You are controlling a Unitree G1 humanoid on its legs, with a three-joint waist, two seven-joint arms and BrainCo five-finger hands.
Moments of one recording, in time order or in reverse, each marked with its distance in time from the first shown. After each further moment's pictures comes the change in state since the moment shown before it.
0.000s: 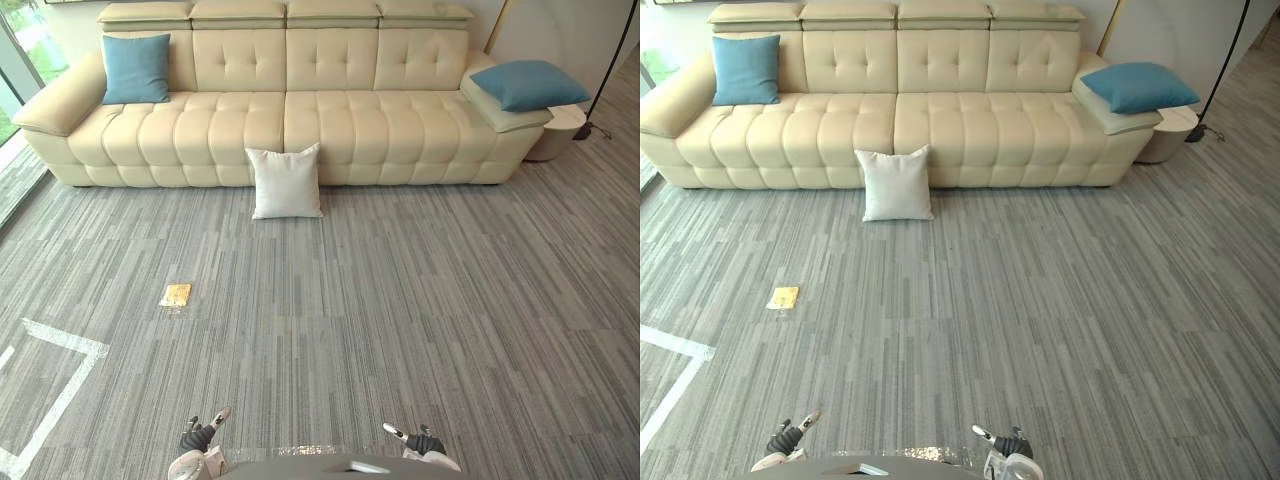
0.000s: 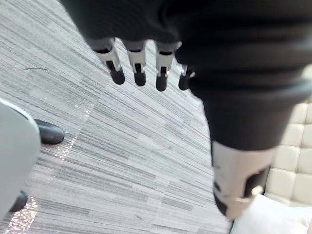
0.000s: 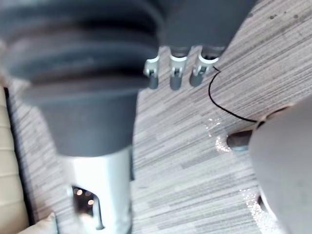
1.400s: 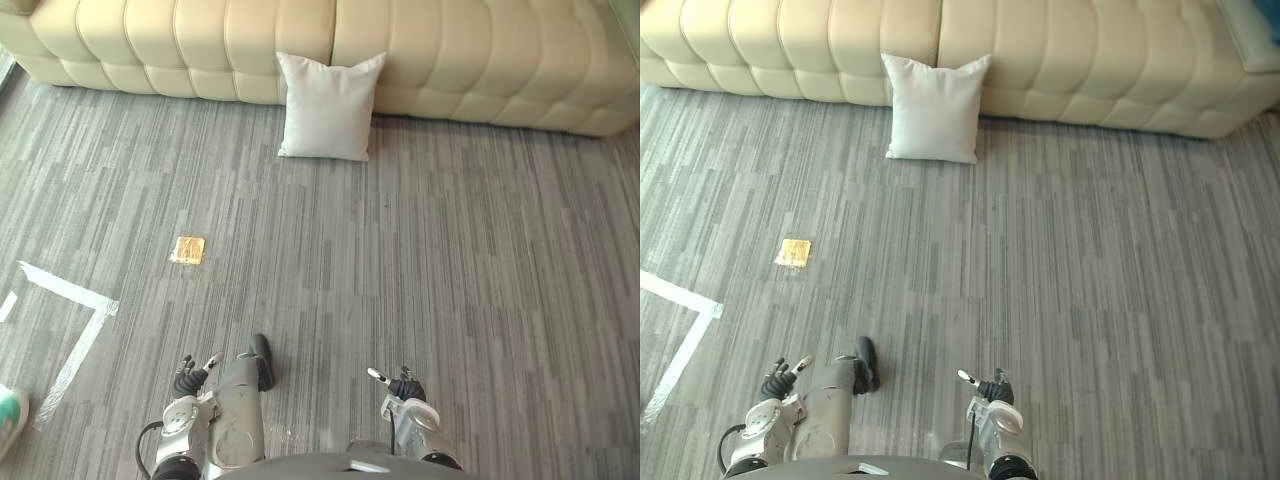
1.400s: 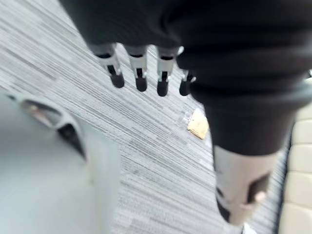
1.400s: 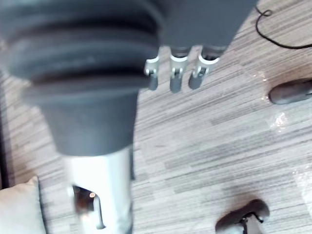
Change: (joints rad) left arm -0.114 0.069 -0.024 -0.143 -0.091 -0.020 0.022; right arm -0.112 0.048 0.051 -0.115 0.092 -0.008 -0.041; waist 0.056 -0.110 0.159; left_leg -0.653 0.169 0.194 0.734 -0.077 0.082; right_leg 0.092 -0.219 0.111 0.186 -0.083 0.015
